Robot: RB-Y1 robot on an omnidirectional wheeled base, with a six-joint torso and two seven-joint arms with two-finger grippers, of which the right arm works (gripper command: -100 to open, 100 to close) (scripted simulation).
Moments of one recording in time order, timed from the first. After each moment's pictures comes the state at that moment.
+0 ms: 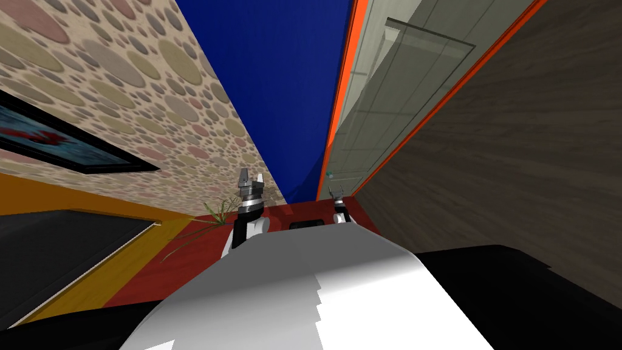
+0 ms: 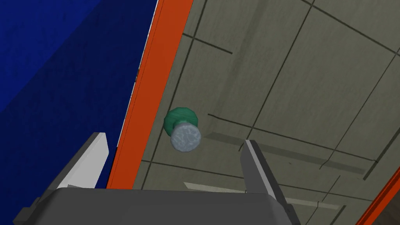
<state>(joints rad) 0.20 -0.24 0.19 -1.29 -0.42 -0.74 -1.11</state>
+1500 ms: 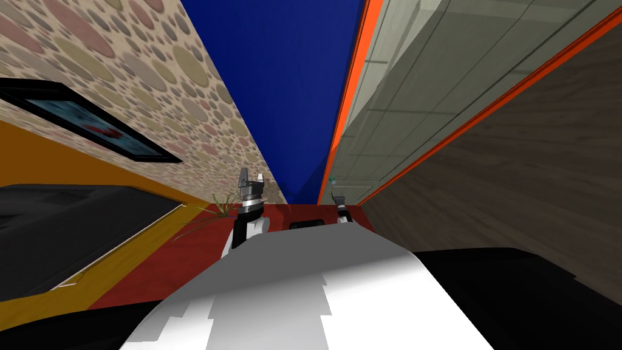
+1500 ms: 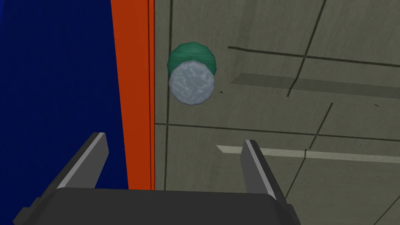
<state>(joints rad) 0.10 -0.33 0.28 -0.92 -0.53 -0.82 -1.46</state>
